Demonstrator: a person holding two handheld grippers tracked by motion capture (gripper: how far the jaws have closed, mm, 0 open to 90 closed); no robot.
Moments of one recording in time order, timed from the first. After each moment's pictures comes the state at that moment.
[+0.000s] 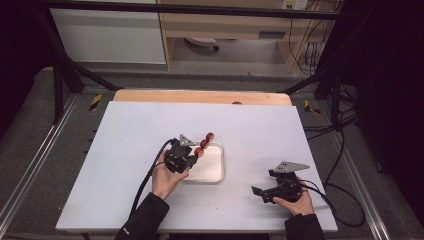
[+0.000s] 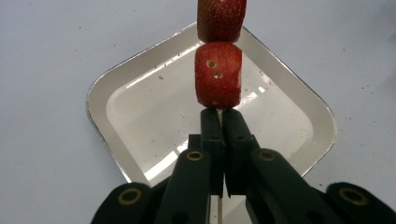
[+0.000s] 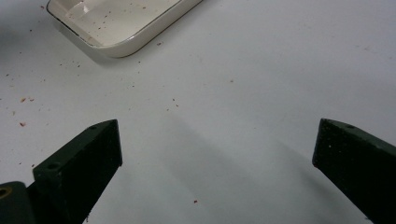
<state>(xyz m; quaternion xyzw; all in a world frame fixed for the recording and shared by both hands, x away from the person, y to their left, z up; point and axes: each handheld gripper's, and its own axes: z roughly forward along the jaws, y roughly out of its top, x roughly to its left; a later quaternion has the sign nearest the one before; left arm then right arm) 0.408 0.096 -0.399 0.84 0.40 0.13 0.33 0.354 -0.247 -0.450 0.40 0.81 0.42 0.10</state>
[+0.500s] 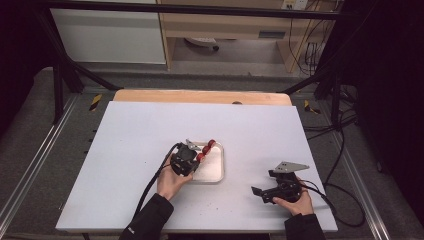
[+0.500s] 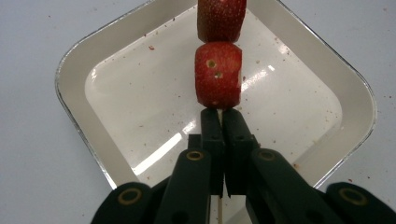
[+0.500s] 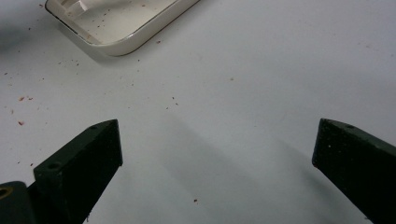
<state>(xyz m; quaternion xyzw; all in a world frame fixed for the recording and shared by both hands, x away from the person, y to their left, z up) 0.412 0.084 -0.421 0.86 0.41 0.12 0.28 0.354 -0.247 -0.451 0.40 0.81 0.42 0.10</state>
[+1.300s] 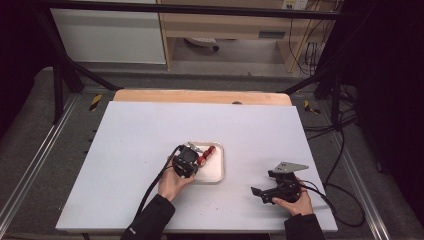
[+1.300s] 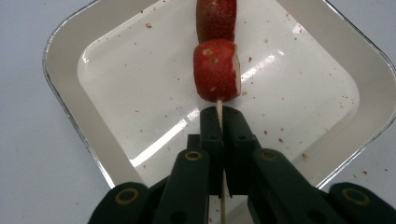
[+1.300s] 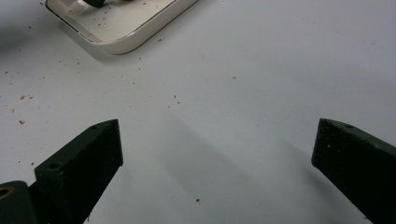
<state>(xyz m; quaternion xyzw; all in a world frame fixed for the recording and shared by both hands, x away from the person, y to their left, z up) 0.411 0.079 -0.427 0.87 0.41 0.13 0.25 0.354 -0.246 -0.452 0.40 0.81 0.41 0.10</state>
